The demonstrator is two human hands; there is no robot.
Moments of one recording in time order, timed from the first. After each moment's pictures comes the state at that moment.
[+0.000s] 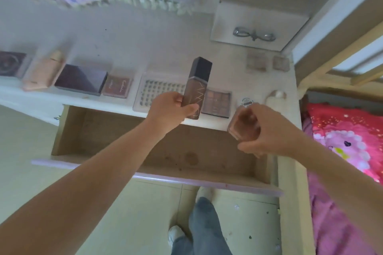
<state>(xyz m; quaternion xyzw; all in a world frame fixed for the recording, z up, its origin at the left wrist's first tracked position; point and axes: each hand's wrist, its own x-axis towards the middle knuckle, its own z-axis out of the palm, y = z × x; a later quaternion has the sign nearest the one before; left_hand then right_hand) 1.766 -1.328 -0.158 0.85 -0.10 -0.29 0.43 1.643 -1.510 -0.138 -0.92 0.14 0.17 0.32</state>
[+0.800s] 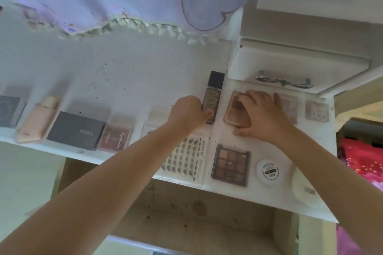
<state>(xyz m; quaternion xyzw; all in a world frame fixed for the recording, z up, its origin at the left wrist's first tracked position) 1.895 -1.417 -0.185 0.91 -0.13 -0.31 0.24 1.817 -1.578 -0.200 -0.97 0.09 0.19 0.08</state>
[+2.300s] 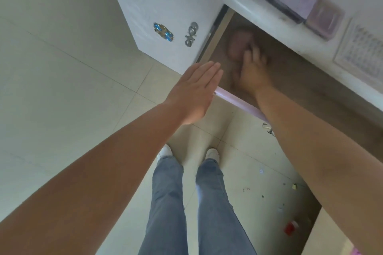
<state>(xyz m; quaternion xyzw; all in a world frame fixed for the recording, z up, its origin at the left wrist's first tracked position) 1.798 -0.996 -0.288 0.91 -0.36 -0.16 0.11 1.831 -1.194 -0.337 -0.99 0.07 0.14 0.07</state>
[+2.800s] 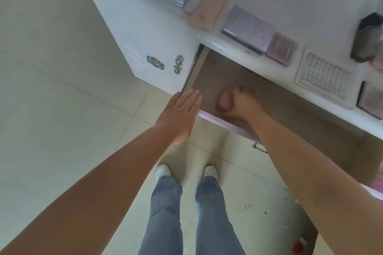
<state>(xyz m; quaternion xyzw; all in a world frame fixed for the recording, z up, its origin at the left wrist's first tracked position) 1.799 -1.000 -0.274 0.91 -0.33 -0.24 0.06 1.810 -1.212 -0.311 -0.95 0.12 0.28 0.09</state>
